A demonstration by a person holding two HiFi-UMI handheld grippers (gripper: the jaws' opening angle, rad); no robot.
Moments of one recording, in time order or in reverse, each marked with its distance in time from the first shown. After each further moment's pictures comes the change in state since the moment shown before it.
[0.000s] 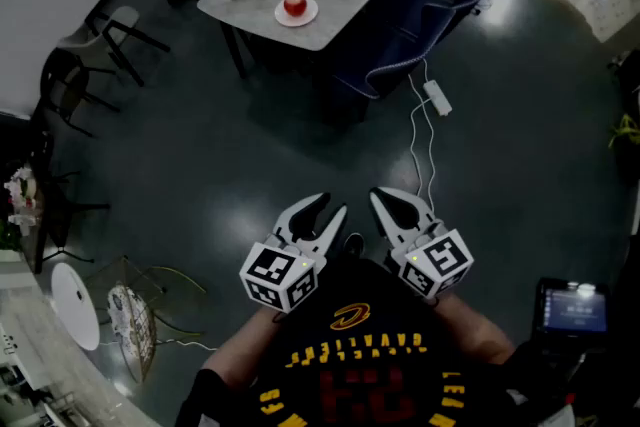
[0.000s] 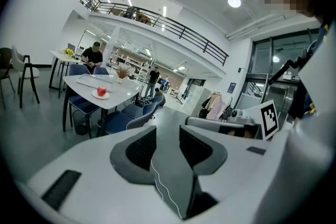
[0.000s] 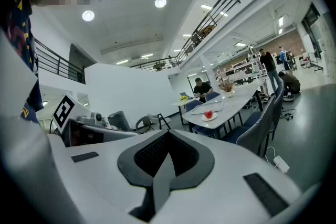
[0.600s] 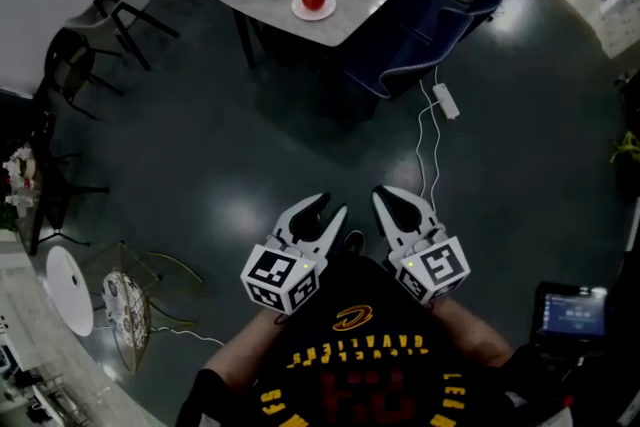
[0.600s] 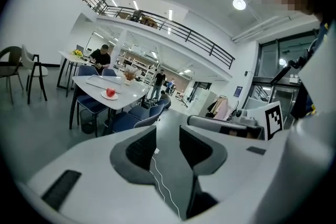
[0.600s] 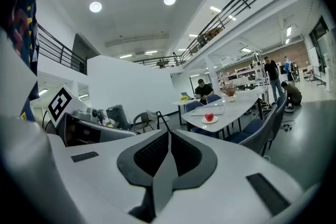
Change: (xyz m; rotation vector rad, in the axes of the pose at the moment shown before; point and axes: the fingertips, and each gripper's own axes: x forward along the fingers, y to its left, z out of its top) left arm -0.021 0.017 -0.001 -0.037 -0.025 0.052; right arm 0.014 0.019 -0.001 -0.089 0.017 -0.027
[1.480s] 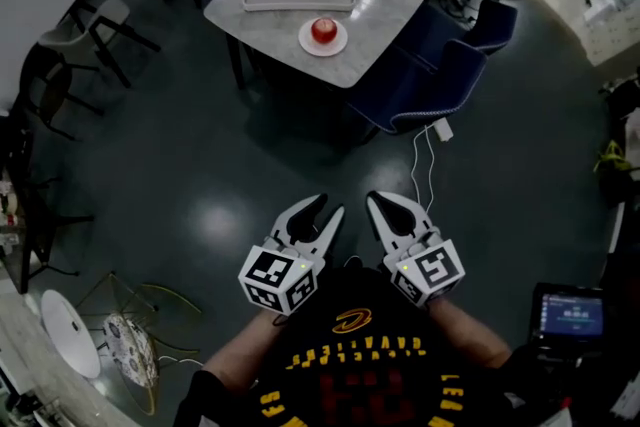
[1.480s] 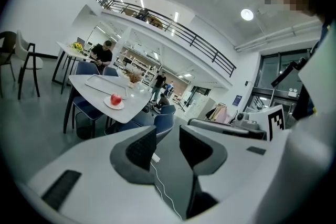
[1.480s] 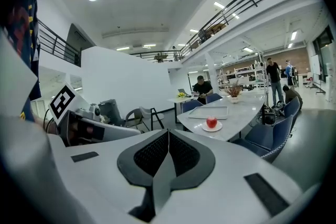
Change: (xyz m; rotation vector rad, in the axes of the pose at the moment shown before) left arm 0.058 0.144 0.089 -0.083 -0.015 -0.057; right arm 0.167 -0.027 0.044 -0.033 0.063 -0.041
